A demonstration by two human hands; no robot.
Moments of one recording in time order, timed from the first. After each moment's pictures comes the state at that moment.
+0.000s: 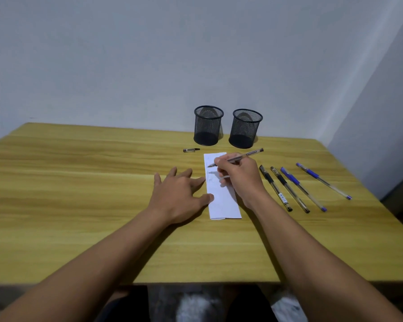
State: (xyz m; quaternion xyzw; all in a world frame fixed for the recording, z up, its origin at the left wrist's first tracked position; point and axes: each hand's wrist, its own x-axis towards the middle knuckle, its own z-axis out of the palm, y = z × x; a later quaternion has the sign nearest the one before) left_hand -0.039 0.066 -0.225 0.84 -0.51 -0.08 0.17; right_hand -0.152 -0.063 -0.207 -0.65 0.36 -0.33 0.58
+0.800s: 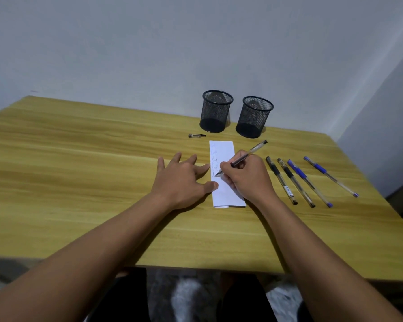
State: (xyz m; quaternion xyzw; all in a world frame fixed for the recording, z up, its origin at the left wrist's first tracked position) left_hand -0.037 0.065 -0.233 0.84 -0.50 -0.07 0.17; right_hand -0.163 -0.062 -0.228 -0.78 0.38 -0.28 0.42
